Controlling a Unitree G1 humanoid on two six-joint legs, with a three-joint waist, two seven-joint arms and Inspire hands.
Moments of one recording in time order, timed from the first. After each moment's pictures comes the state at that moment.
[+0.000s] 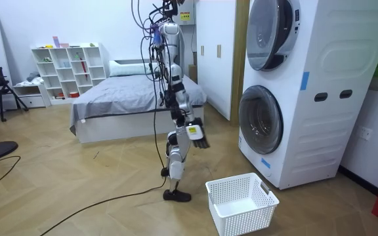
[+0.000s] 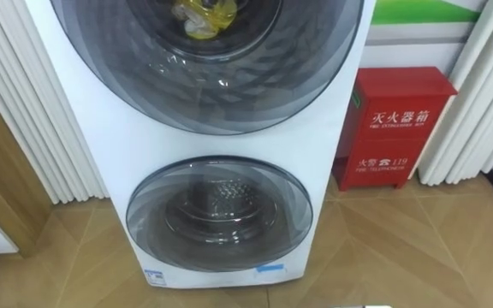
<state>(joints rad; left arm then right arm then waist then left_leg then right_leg) 0.18 0.17 0.09 1.12 -0.14 -0.04 -0.02 0.07 -0.21 -0.03 1.10 0.55 0.05 0.10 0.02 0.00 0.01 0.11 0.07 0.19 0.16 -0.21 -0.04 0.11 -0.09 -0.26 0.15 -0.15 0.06</state>
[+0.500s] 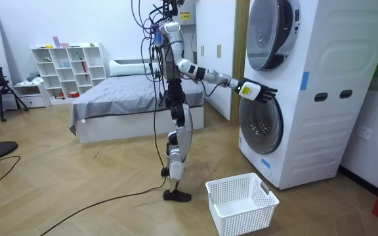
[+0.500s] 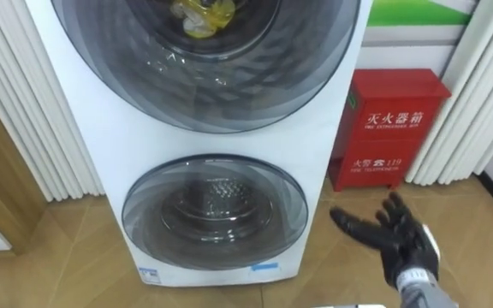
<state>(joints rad) 0.17 0.22 0.10 1.08 -0.07 0.03 -0.06 -0.20 -0.31 -0.13 0.52 0.60 0.02 -0.06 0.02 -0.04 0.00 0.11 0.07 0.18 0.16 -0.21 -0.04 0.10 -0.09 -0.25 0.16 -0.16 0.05</state>
